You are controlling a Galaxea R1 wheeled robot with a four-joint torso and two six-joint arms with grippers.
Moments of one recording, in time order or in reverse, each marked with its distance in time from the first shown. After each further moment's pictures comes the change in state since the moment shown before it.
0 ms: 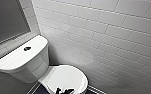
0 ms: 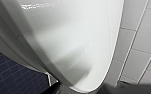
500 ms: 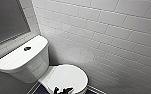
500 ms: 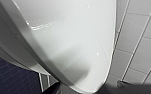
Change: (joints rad) left arm -0.002 -0.075 0.139 0.013 -0.070 0.000; right arm 0.000 0.010 -0.002 0.000 0.001 0.000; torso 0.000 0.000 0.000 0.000
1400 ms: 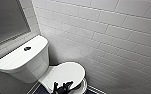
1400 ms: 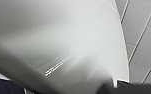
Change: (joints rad) left arm -0.071 -0.038 0.105 -0.012 -0.053 -0.018; right arm -0.003 0.000 -0.006 0.000 0.002 0.000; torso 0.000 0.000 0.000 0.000
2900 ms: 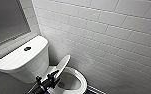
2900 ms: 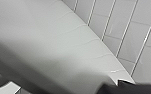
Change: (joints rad) left arm -0.089 -0.299 0.346 -0.115 -0.303 -0.039; right arm -0.020 -0.001 0.009 0.000 0.063 0.000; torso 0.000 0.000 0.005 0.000
